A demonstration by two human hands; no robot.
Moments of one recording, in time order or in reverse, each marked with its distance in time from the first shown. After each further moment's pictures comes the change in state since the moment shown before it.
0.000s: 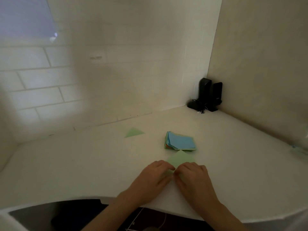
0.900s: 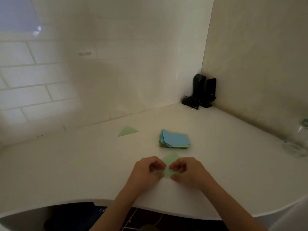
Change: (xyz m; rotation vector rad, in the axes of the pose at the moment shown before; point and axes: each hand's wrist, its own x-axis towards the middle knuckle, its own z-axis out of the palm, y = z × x) left_hand 0.015 -0.005 0.004 -0.294 0.090 -0.417; right_hand 0.034 0.023 -0.005 0.464 -0.567 0.459
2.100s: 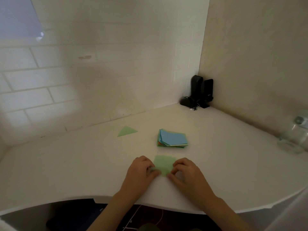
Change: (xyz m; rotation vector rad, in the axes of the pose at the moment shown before) left_hand -0.016 -0.005 -0.003 0.301 0.119 0.096; right_hand -0.029 0.019 0.021 -0.116 0.327 -0.359
